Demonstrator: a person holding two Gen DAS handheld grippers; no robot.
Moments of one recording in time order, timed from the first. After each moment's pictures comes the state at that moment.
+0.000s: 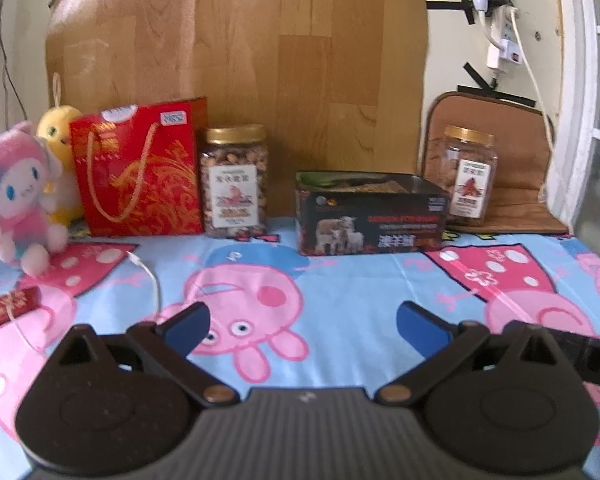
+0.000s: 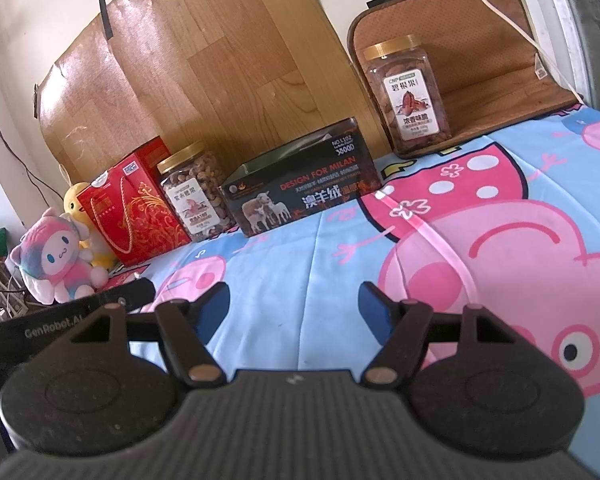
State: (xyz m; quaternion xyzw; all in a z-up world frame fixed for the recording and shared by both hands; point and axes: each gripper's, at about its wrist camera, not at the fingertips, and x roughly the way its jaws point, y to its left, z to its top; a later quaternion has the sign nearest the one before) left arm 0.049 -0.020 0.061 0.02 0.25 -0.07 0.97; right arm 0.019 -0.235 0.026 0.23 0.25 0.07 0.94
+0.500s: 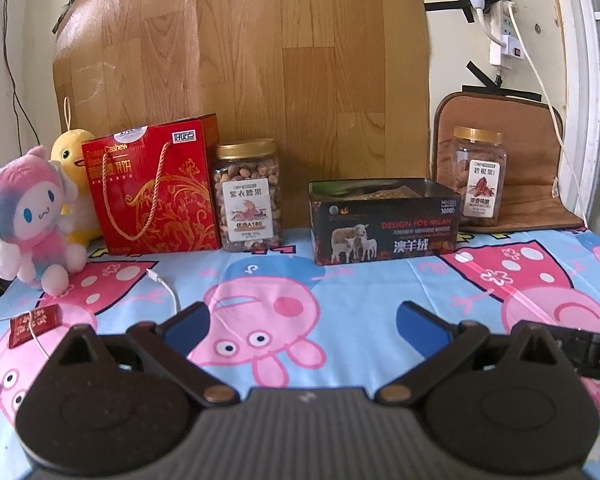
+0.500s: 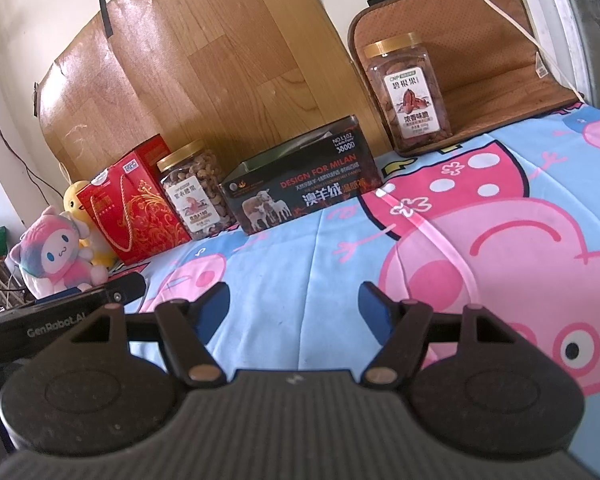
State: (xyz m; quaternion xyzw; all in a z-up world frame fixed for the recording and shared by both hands) left arm 0.045 -0.024 0.063 0.04 0.24 -0.05 0.97; right arm 0.019 -0.235 0.025 0.23 0.25 0.07 0.94
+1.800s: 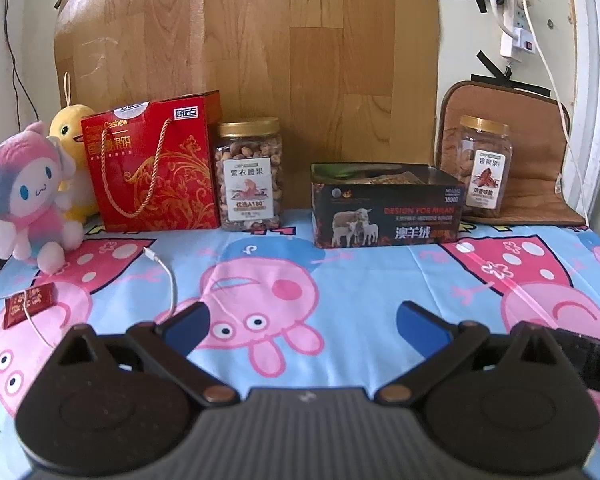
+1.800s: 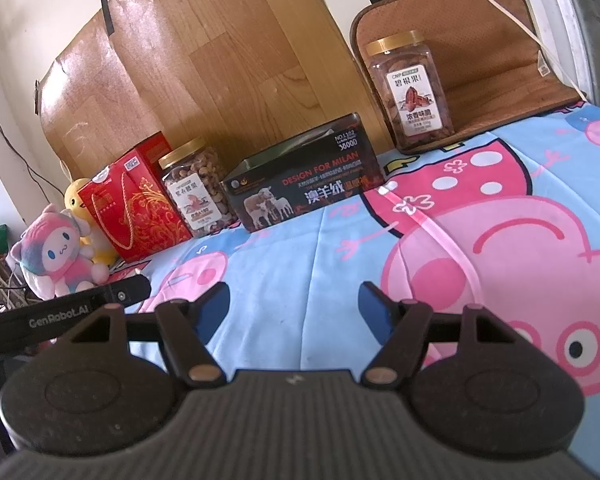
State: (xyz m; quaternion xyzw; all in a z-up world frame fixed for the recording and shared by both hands) left arm 0.052 -0.020 0.061 0.03 0.27 -0.05 0.96; right arm 0.019 -0.232 0.025 0.22 0.25 0.07 0.94
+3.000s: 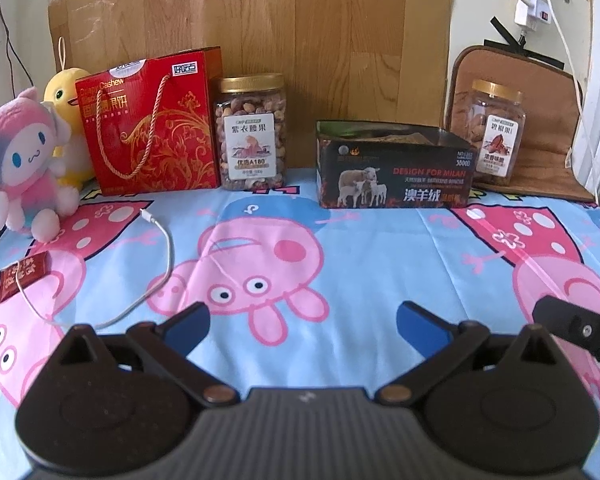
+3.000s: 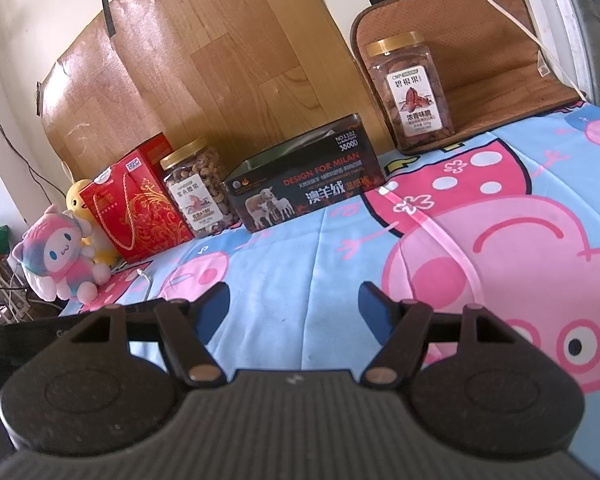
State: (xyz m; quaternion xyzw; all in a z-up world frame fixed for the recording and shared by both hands) left arm 0.066 -0.019 0.047 0.02 0.33 -0.05 0.94; right arm 0.017 -0.233 0.026 0.22 0.25 0.07 0.94
